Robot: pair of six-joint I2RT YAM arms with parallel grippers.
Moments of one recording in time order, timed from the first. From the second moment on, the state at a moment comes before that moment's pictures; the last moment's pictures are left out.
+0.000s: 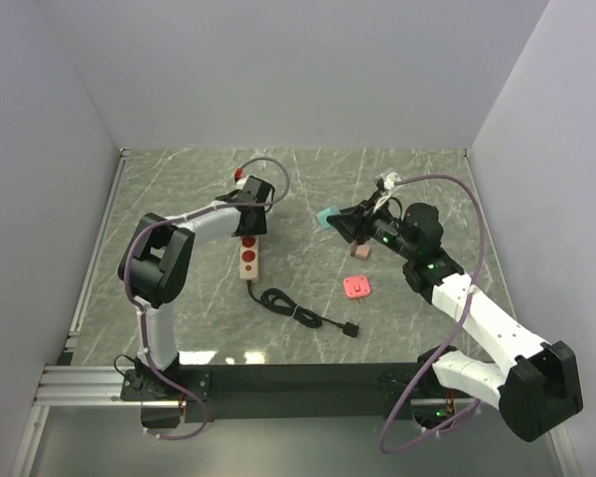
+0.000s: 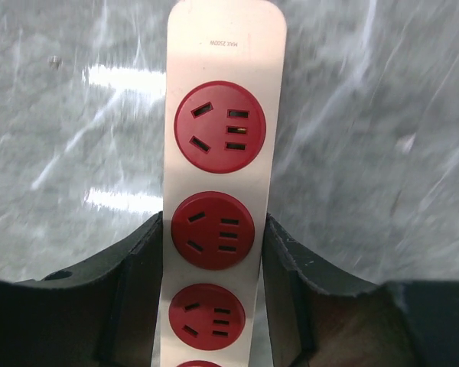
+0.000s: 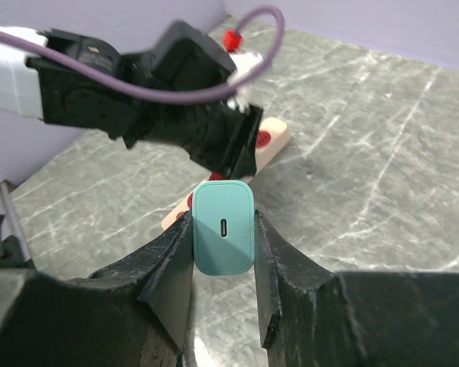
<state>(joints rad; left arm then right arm) -0.49 1.96 1.32 -0.38 -0.37 -0.52 0.41 1.06 0.70 0.31 -0.45 0.28</state>
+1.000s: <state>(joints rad) -0.45 1.95 1.14 0.15 -0.13 -0.62 0.67 1.25 0.85 0.13 -0.04 0.30</state>
